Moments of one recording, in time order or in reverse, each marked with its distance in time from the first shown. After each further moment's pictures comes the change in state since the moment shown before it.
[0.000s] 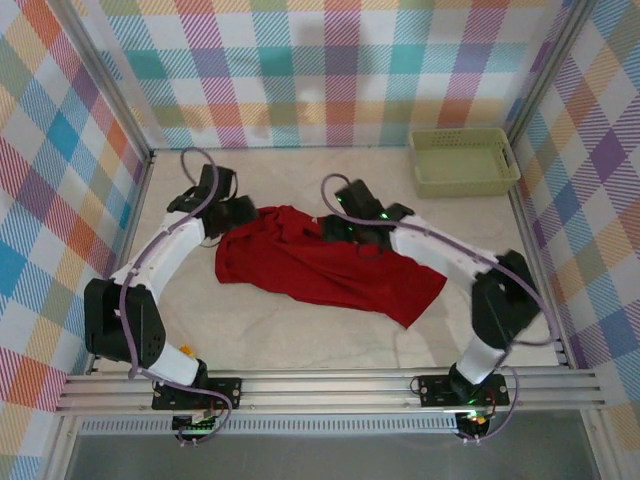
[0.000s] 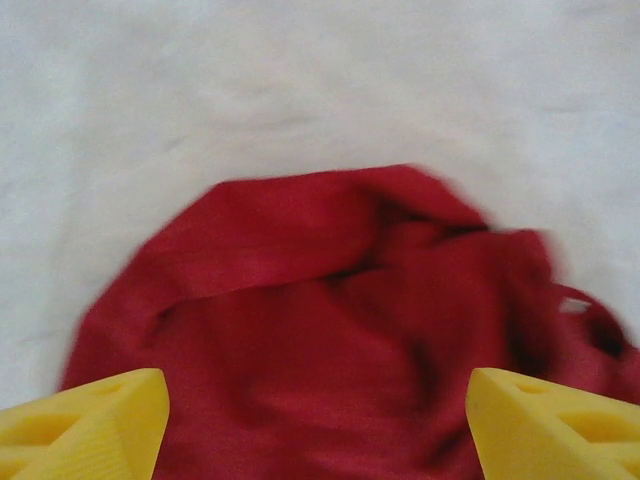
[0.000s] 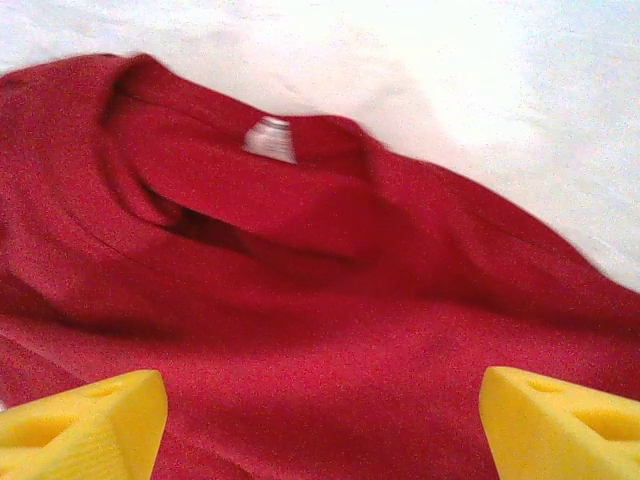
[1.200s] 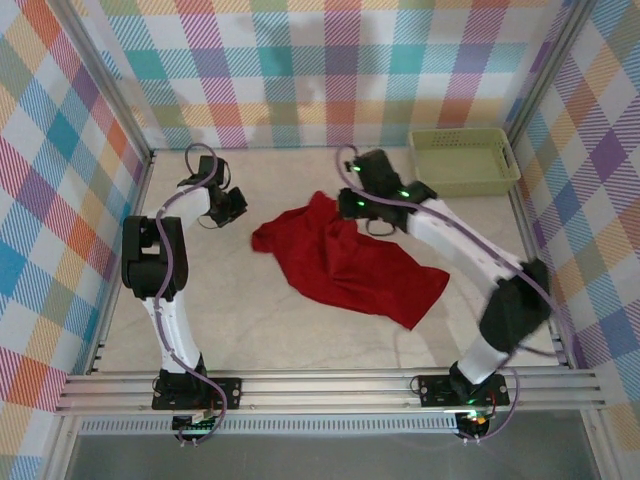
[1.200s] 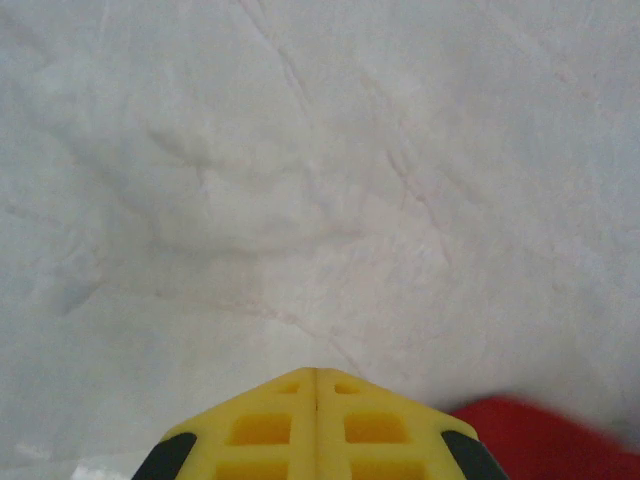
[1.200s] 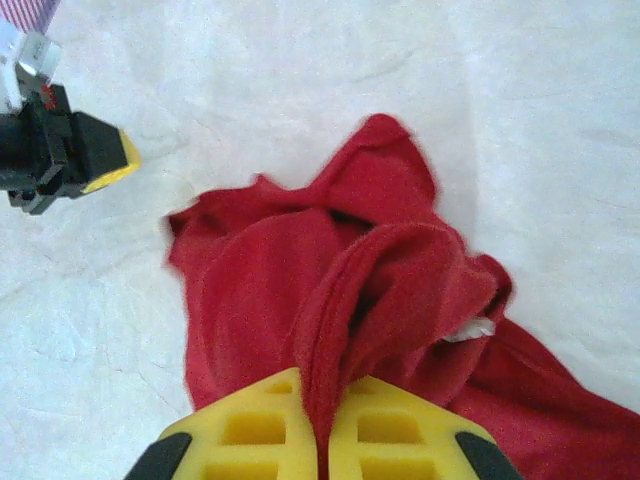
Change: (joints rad) left arm 0.125 0.481 0.262 0.121 0.248 0.025; right arm -0.094 -0.215 0.009 -0.066 -0.100 -0.142
